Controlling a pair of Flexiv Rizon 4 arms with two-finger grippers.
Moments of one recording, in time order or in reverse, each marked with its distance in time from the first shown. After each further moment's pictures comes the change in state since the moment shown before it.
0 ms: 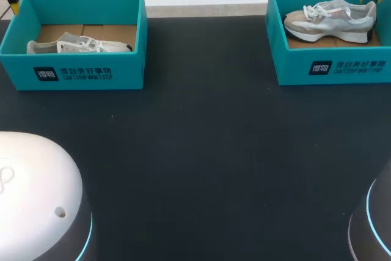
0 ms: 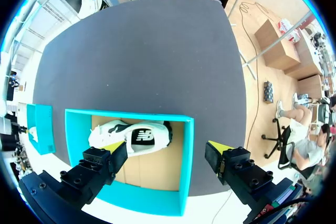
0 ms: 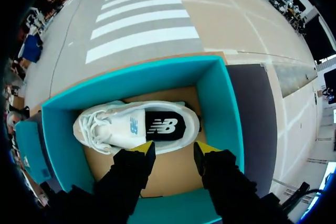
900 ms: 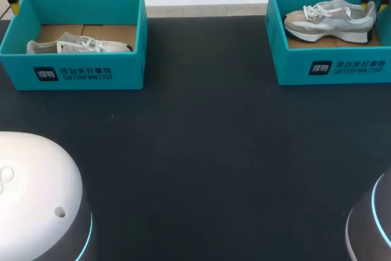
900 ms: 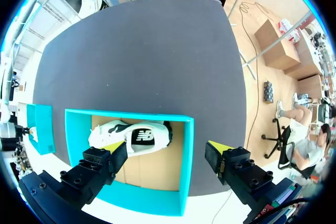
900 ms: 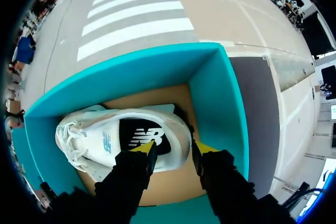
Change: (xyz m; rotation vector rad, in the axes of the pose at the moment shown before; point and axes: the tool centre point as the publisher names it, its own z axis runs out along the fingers) left arm 0.000 0.000 0.000 0.000 0.000 0.000; right arm -0.016 0.009 0.045 0.059 -0.025 0.016
